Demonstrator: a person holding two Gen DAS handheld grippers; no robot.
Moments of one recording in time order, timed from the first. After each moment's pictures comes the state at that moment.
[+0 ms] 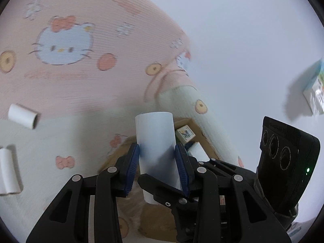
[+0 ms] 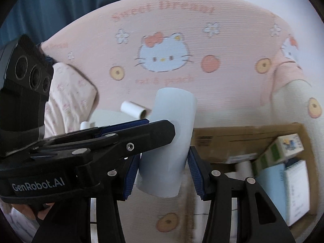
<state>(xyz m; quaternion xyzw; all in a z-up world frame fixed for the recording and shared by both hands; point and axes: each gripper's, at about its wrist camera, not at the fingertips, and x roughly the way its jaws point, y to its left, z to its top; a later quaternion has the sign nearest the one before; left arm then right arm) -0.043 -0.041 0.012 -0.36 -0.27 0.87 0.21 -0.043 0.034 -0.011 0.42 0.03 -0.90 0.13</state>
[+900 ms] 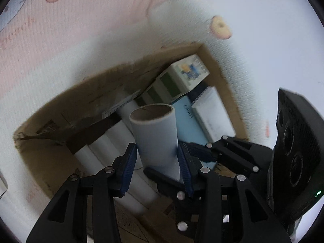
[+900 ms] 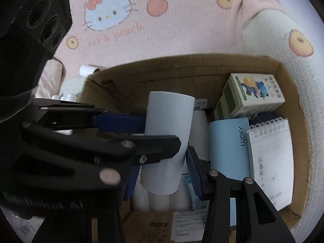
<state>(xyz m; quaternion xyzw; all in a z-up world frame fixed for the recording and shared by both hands) -0.144 0.107 -0.056 -0.62 -0.18 0.73 0.22 -0.076 0.174 -0.067 0.58 -0.01 -0.81 0.09</state>
